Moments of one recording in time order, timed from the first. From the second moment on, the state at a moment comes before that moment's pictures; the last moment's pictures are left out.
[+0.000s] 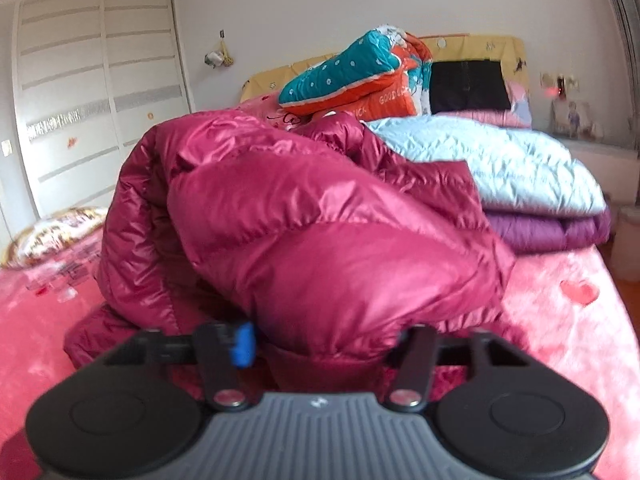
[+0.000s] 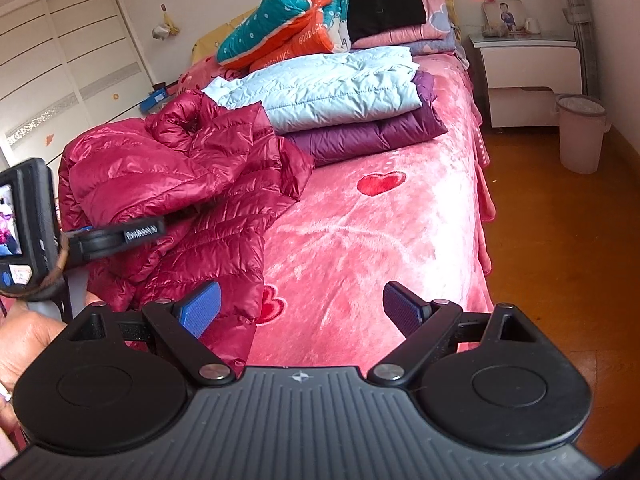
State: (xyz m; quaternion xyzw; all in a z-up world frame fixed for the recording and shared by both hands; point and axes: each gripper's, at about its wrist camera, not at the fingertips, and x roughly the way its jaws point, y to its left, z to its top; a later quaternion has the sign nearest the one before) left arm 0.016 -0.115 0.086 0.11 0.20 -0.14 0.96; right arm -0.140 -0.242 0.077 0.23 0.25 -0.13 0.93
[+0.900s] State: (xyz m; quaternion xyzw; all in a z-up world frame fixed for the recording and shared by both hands) left arm -0.111 0.006 0.174 -0.01 0.18 -0.23 0.96; right arm -0.137 -0.189 0.092 0.07 0.23 -0.07 0.97
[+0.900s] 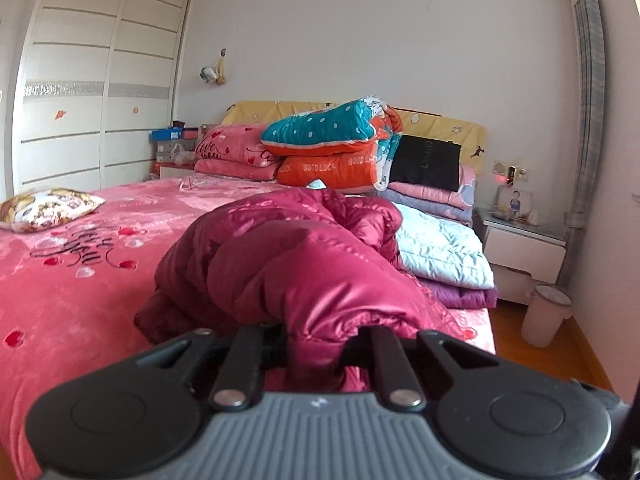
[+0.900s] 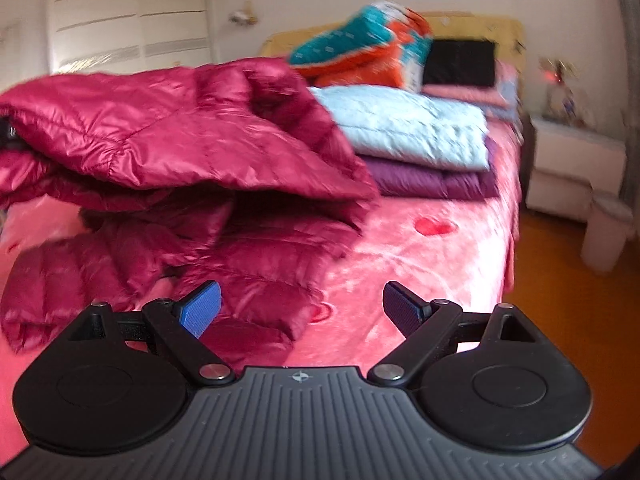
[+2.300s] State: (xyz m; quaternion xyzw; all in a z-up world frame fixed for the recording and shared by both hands) left arm -0.194 0.080 0.165 -0.06 0.19 -0.35 0.92; right arm -0.138 -0.101 0.170 -0.25 0.04 -0.12 0.96
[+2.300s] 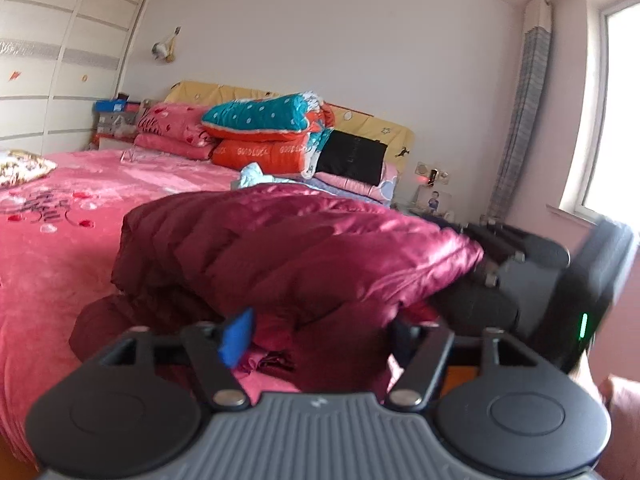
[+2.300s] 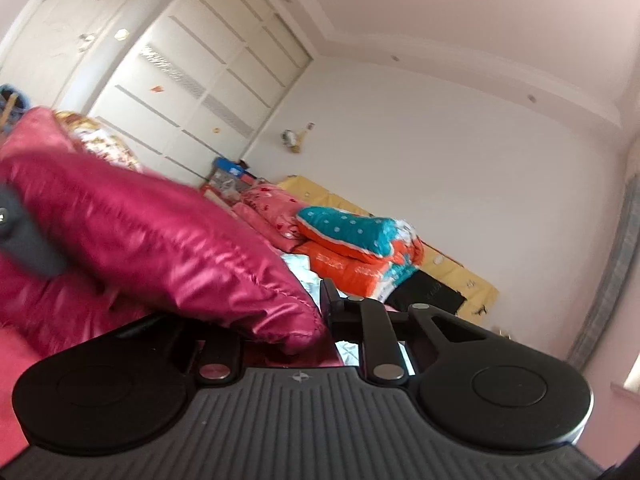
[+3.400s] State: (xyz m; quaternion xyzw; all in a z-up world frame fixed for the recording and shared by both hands) left arm -0.128 -0.037 0.091 0.15 0.20 -0.35 0.90; right arm -0.091 -0.335 0.281 0.30 0.00 -0.11 0.95
